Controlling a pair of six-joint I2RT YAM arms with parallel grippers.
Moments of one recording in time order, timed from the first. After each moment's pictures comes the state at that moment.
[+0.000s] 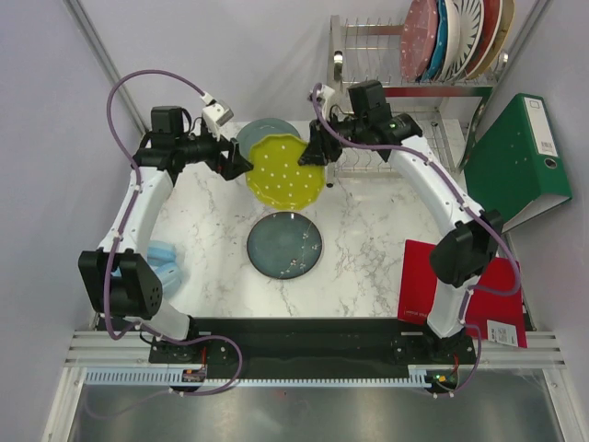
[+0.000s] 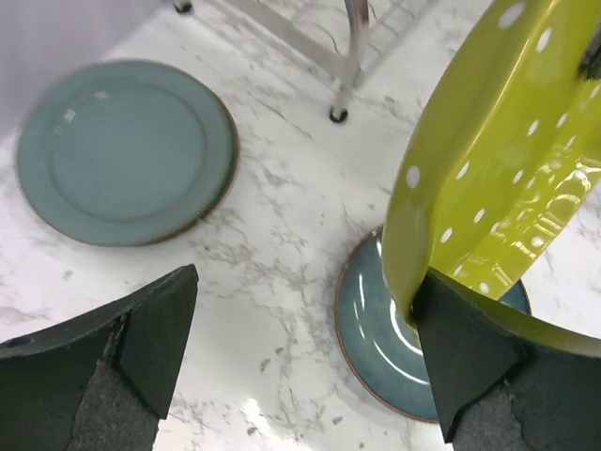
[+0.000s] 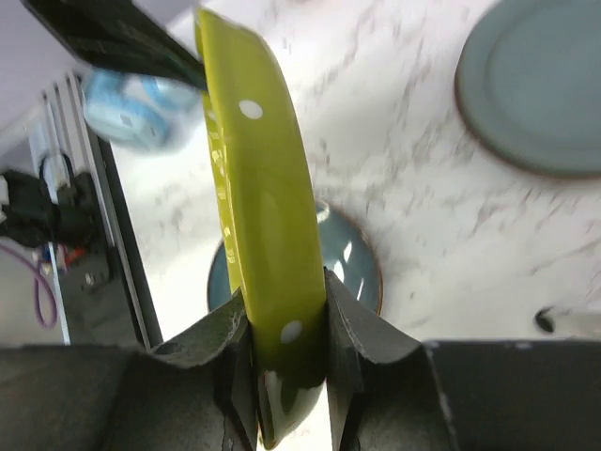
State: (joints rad) left arm -0.06 1.58 1.48 -0.54 0.81 0.41; right arm 0.45 1.86 1.90 -0.70 -0.76 -0.10
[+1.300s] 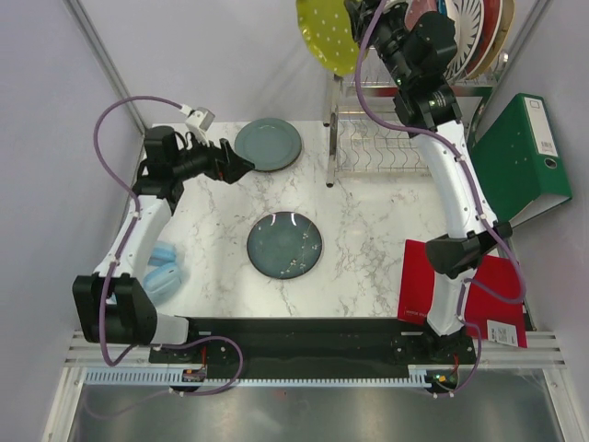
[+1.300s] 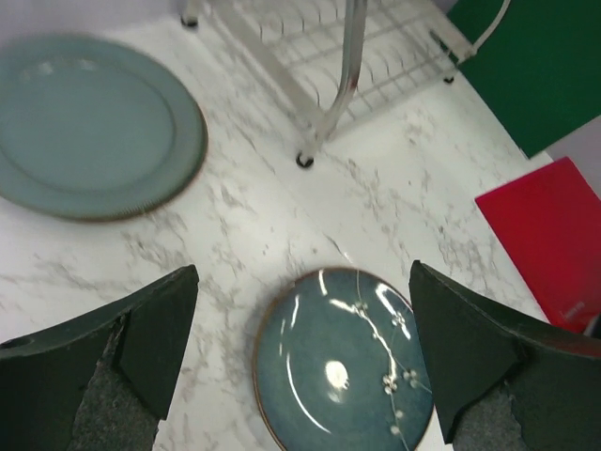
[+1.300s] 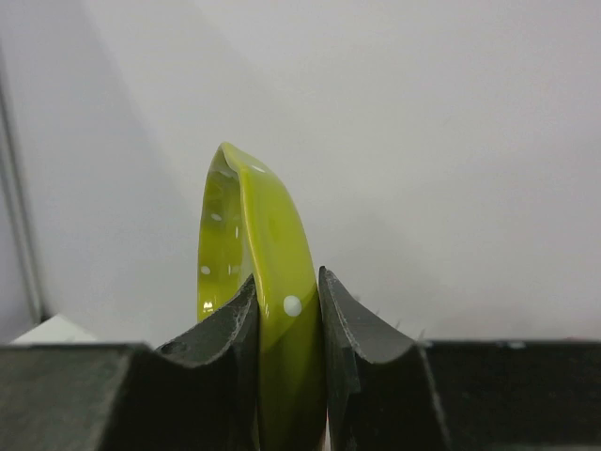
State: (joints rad) left arm -0.04 1.35 1.19 -0.11 0.74 -0.09; right arm 0.39 1.94 2.48 -0.18 -0.11 -0.15
